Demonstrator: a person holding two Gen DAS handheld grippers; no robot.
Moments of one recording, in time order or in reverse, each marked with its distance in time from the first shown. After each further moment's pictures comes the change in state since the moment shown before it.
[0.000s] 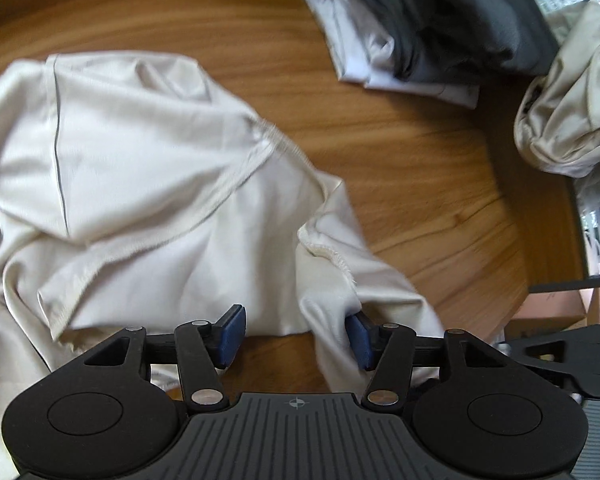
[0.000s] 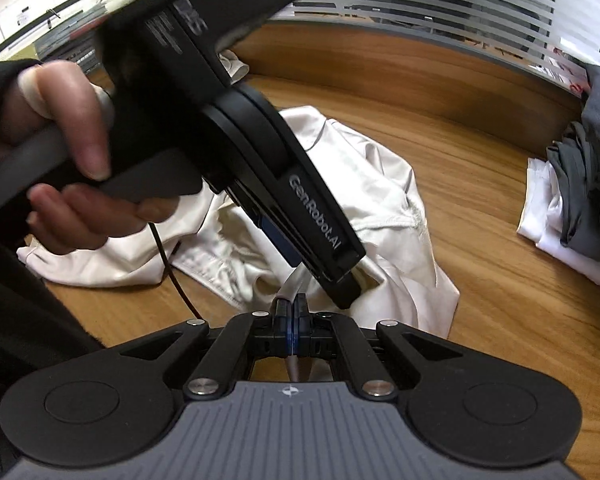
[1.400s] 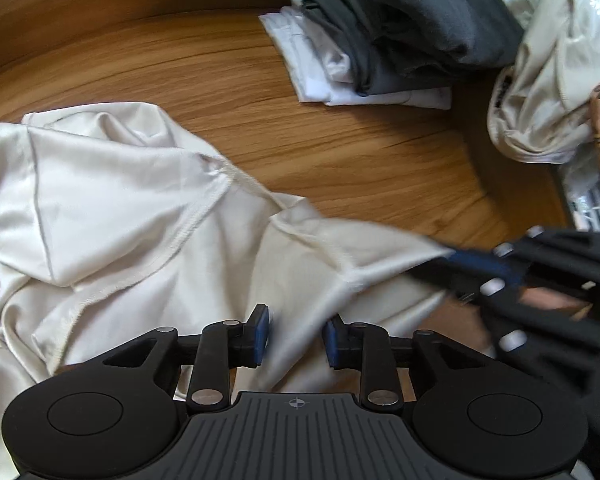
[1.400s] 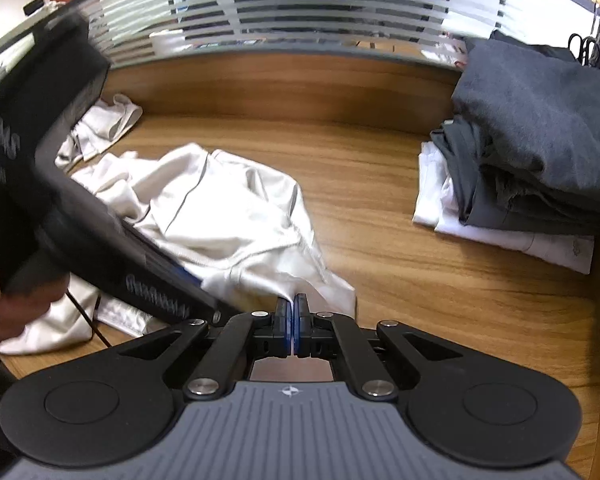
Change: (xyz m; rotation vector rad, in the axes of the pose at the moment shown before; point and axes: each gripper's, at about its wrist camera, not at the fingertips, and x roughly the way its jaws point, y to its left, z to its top) left arm -0.018 -0.037 0.005 0.094 -0.088 0.060; right arm -0.028 -0.059 0.014 0.204 -0.061 -0.206
